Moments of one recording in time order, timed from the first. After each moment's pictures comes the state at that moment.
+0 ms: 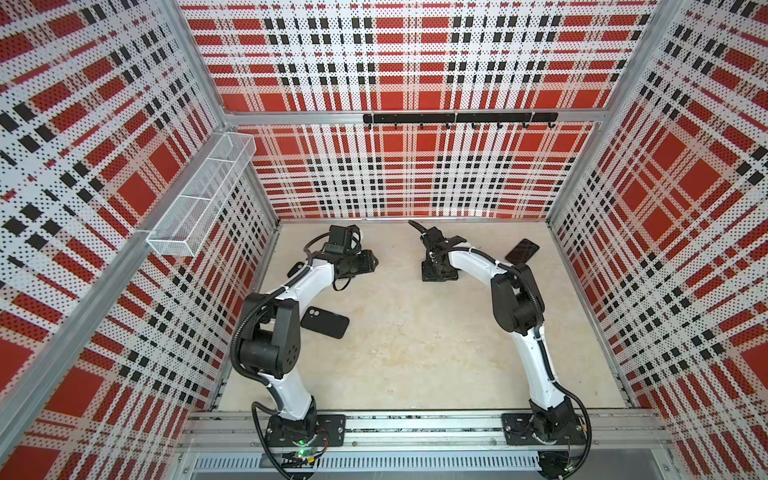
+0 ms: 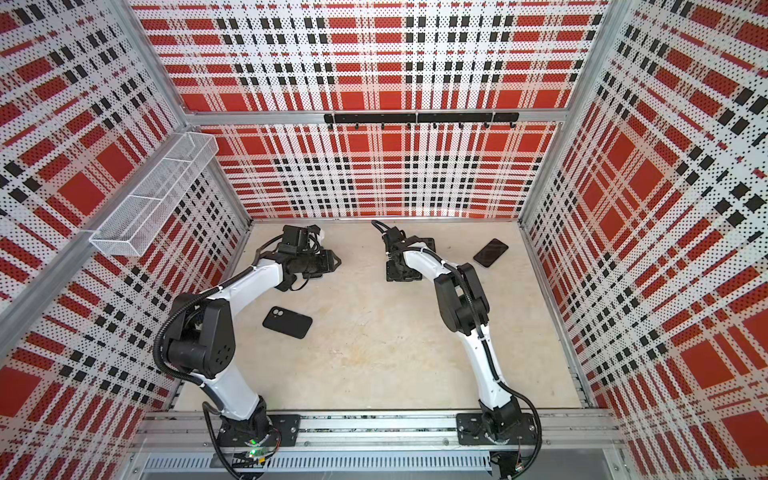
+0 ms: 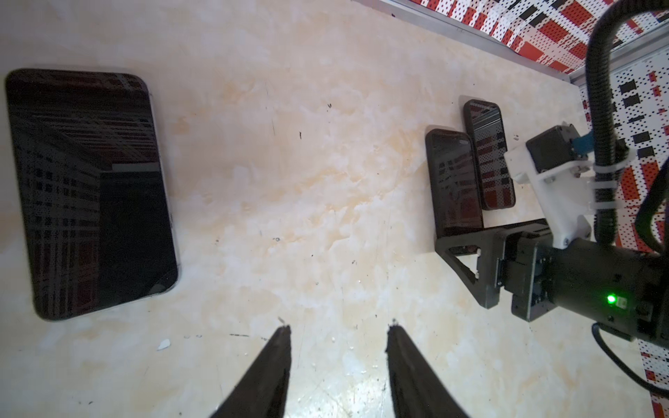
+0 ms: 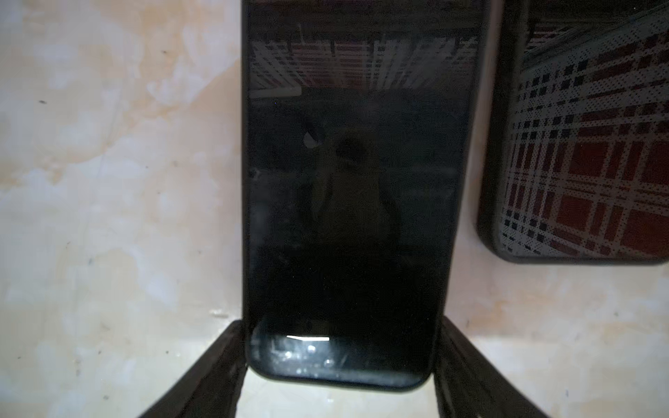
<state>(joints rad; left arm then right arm) -0.22 1.75 1.26 -0.34 0.30 -0.34 0.51 2.37 1.97 -0.85 0.14 0.45</state>
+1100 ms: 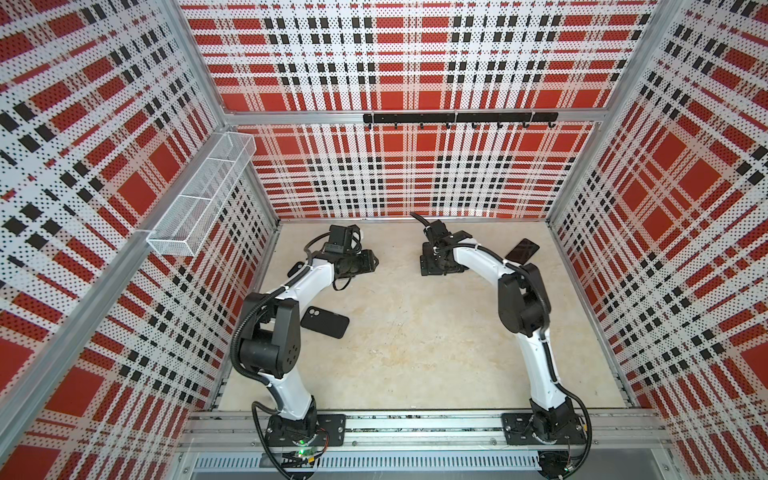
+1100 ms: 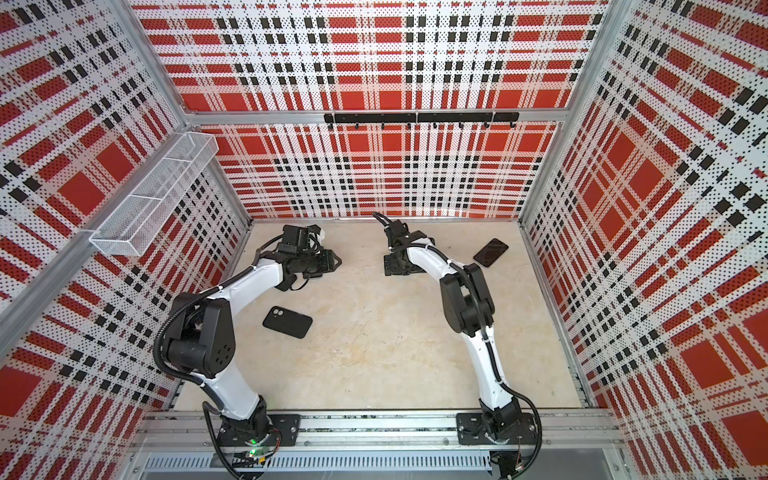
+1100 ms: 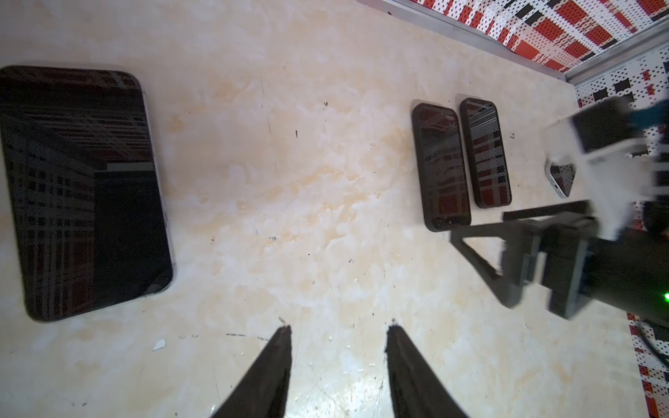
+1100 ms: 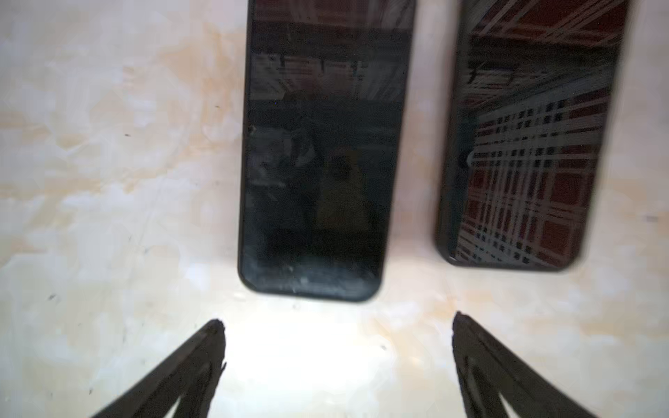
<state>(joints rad) -0.21 1.75 1.26 -0.34 0.31 -0.34 0.48 2.19 1.89 -0.85 0.18 0.38</state>
